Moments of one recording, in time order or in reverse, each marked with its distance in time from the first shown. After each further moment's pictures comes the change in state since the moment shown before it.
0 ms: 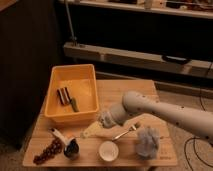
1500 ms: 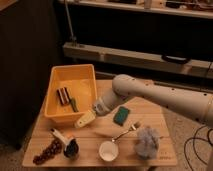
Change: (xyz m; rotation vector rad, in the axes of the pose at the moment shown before) arm -0.048 0.013 -0.015 0.073 0.118 0.045
